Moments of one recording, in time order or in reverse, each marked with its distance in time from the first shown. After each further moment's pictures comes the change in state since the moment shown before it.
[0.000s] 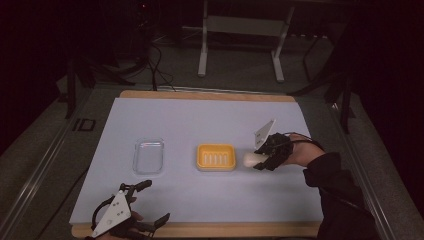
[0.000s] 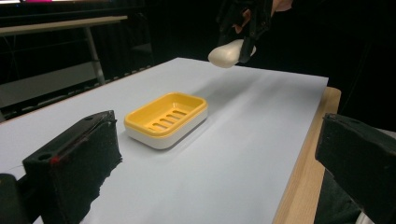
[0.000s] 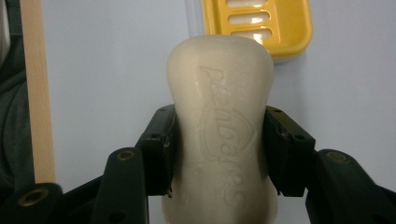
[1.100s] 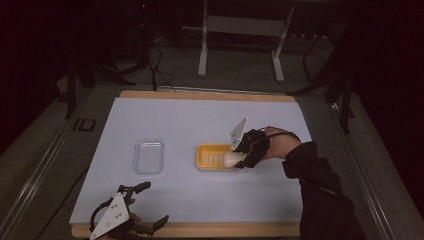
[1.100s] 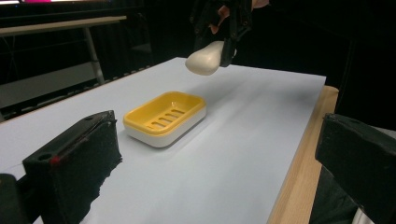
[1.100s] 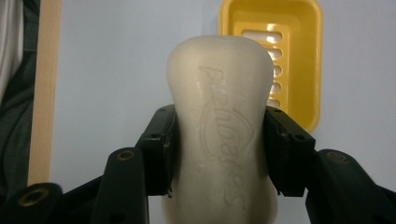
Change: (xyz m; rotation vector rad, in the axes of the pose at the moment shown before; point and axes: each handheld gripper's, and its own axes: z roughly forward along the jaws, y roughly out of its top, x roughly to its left) left arm -0.002 -0.001 -0.005 0.003 -0.001 0.007; right arm -0.001 0.063 0.017 0.012 0.056 -0.160
